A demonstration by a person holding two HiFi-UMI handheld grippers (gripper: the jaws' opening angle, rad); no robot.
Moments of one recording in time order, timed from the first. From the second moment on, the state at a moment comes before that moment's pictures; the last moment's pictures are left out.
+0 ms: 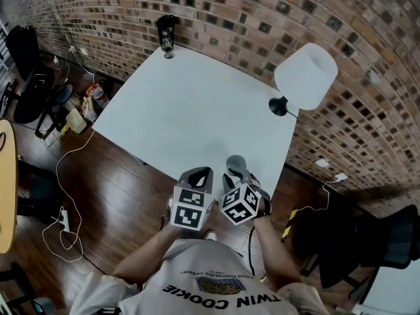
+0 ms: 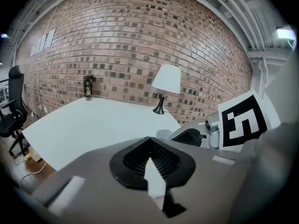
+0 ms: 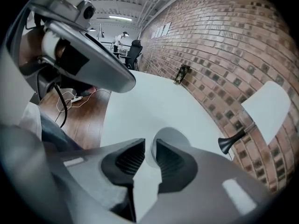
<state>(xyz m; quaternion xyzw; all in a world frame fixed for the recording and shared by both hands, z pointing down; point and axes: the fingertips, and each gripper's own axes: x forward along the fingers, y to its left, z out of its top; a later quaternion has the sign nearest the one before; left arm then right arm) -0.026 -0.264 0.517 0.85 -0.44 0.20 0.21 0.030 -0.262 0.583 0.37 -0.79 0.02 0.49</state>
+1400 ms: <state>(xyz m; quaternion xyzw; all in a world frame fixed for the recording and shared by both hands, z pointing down) -0.019 -0.265 0.519 0.85 -0.43 0.20 0.22 0.083 -0.276 0.577 0.46 -0.73 0.49 -0.08</state>
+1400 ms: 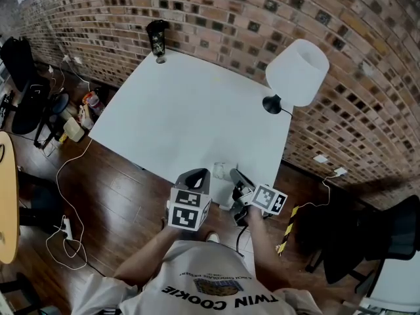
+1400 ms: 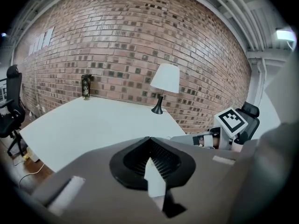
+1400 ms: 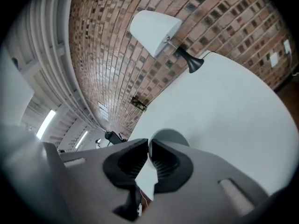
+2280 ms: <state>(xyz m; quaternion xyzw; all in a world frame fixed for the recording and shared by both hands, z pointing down) -0.018 -0.263 0.521 0.85 -0.44 0.20 0.22 0.094 -0.268 0.584 0.48 -0.72 0.50 -0.07</state>
